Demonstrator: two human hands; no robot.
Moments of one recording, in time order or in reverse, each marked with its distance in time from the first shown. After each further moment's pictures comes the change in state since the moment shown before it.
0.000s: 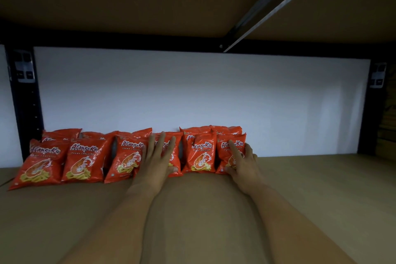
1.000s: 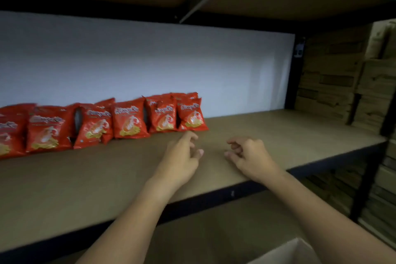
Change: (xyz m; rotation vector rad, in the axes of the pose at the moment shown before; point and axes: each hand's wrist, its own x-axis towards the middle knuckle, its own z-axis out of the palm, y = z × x) left_hand -0.117 0.167 -0.074 -0.738 -0.124 0.031; right_hand -0.186 -0.006 -0.121 0.013 0.010 0.110
